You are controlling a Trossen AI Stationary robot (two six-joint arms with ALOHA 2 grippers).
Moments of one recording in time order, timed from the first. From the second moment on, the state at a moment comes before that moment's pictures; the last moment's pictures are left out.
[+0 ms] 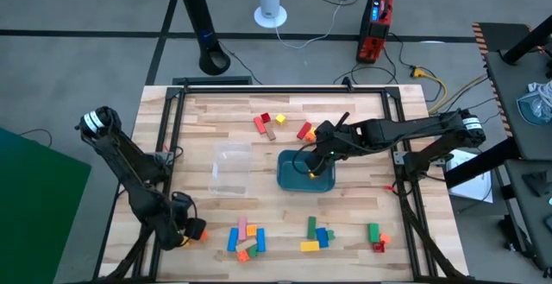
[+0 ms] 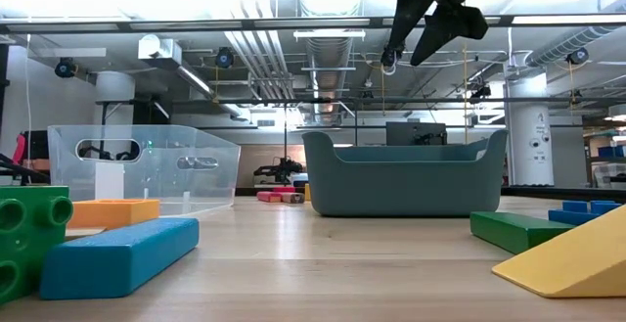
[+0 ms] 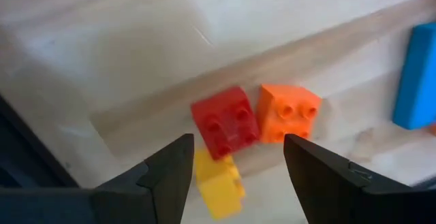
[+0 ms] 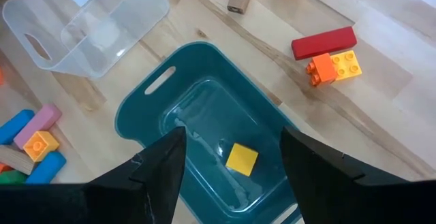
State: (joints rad) left arm -1.01 1.31 0.69 -0.67 -0.07 -2.28; right arm 0.08 1.46 1.31 -0.90 0.26 0.84
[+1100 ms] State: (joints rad) left arm -1.01 1.49 0.71 -0.65 -0.06 -2.29; right arm 0.08 1.46 1.31 -0.90 0.26 0.83
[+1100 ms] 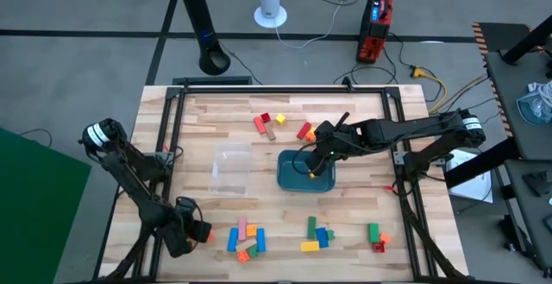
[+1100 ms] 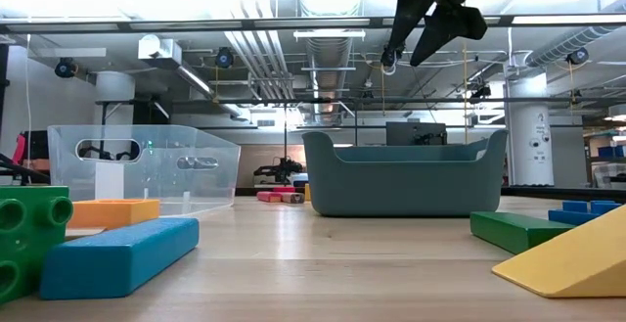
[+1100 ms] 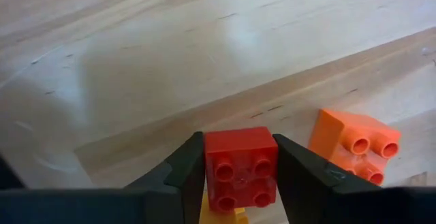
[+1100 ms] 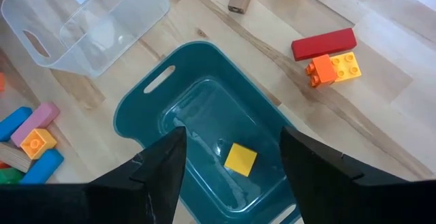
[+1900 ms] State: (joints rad) left arm -0.95 1.01 1.23 -1.08 -1.19 -1.59; right arm 0.22 1.45 1.38 -0.42 0.28 0.26
